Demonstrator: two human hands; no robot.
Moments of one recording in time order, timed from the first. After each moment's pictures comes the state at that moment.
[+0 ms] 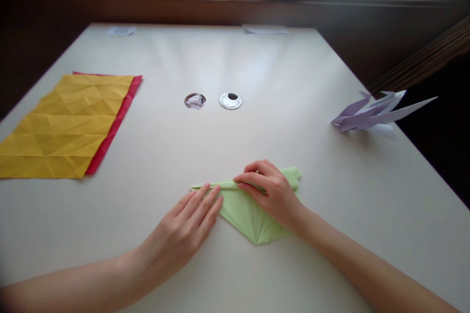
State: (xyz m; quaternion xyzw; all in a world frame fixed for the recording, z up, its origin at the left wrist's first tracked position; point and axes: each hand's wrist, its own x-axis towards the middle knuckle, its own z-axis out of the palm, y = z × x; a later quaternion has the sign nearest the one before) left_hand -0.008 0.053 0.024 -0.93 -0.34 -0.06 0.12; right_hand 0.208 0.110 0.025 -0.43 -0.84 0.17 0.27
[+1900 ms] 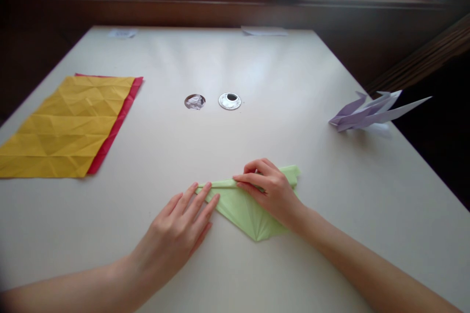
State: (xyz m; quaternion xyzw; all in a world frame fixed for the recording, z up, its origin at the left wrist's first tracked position) left_hand -0.008 0.044 0.027 -0.90 -0.43 -0.04 0.09; right_hand 0.211 0.109 0.022 -0.42 -0.85 0.15 0.29
